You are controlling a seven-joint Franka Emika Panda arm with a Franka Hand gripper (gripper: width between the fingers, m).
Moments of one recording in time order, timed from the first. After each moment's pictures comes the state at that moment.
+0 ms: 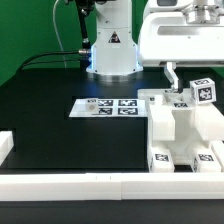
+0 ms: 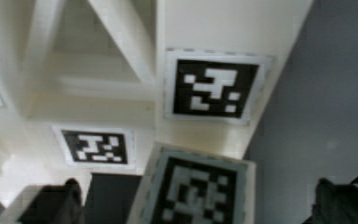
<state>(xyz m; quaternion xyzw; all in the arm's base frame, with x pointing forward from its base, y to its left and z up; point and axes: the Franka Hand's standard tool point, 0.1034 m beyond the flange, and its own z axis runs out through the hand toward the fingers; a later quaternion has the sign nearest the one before) 0.570 0.117 0.115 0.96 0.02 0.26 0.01</state>
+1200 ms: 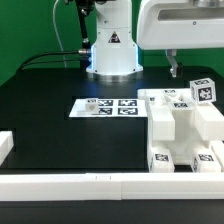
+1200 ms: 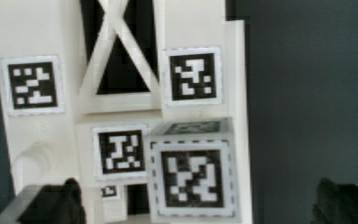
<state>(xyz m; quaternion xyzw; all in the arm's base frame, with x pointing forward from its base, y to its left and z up) 0.588 0.108 0.142 1.00 -0.05 -0.04 -0.01</state>
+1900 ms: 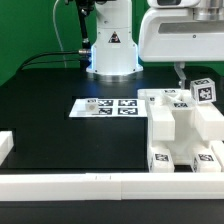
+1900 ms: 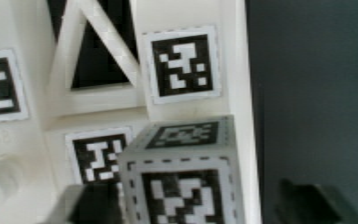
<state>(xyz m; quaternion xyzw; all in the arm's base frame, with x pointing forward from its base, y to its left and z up) 0.587 0.114 0.126 1.00 -0.08 -0.01 -0.01</state>
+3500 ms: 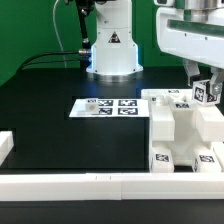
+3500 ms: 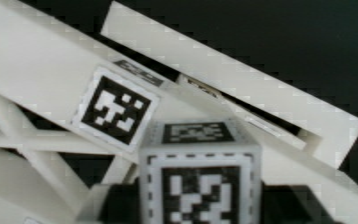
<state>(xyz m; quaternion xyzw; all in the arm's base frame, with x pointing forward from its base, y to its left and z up) 0.589 0.111 0.124 0.84 -0.55 -0.02 -0.03</state>
